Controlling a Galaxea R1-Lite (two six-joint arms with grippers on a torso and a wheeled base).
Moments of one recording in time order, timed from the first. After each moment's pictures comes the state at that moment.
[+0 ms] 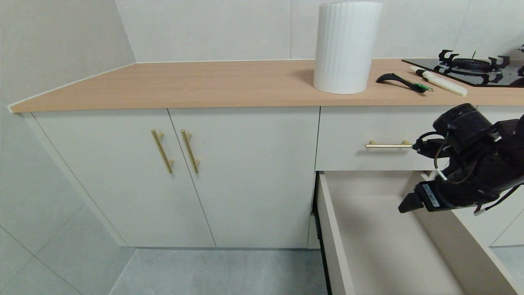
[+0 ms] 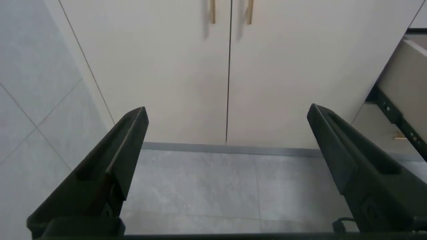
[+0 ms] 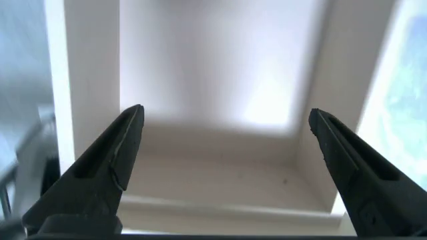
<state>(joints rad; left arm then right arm) 0.00 0.00 0.00 0.00 0.04 -0.01 0.26 1.70 -1.28 0.64 -0.13 0.13</state>
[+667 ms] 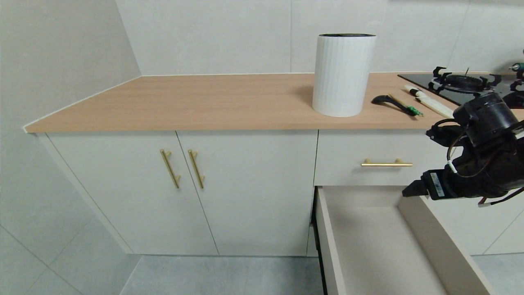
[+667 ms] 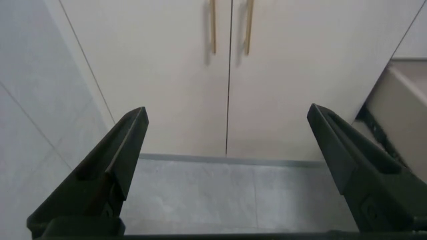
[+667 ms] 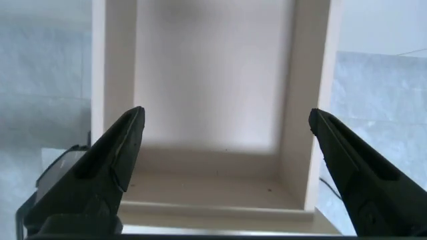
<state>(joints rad) 0.00 0.00 0.00 0.00 0.04 -0.01 0.24 1.63 -1.19 0.45 -0.17 0.13</state>
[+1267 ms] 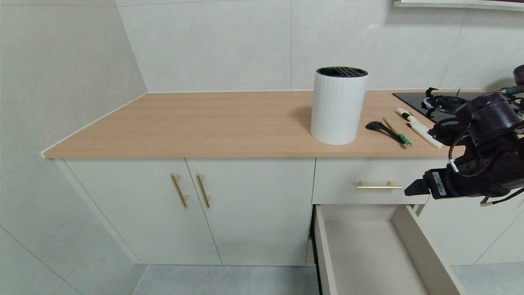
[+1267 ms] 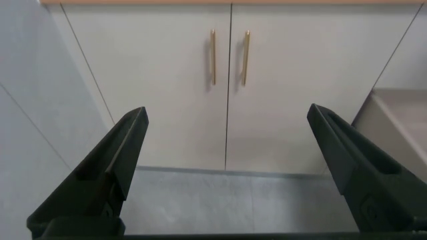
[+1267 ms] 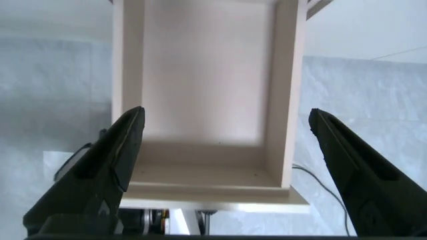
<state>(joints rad) 0.00 0.00 0.00 0.00 0.04 -0.01 0.24 1.63 -1.19 0.45 -0.18 0.13</state>
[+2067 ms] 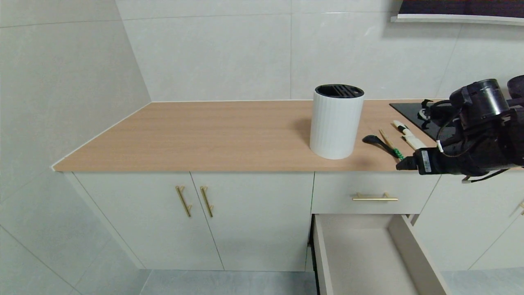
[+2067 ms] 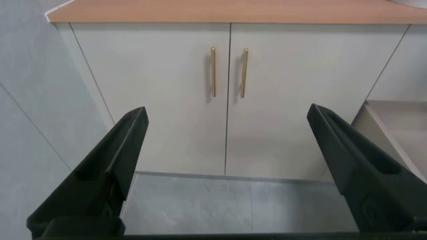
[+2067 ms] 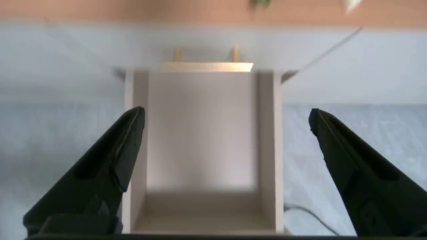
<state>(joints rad) 0.00 0.00 0.00 0.00 0.04 -0.01 0.20 1.71 -1.27 0.27 -0.22 0.12</state>
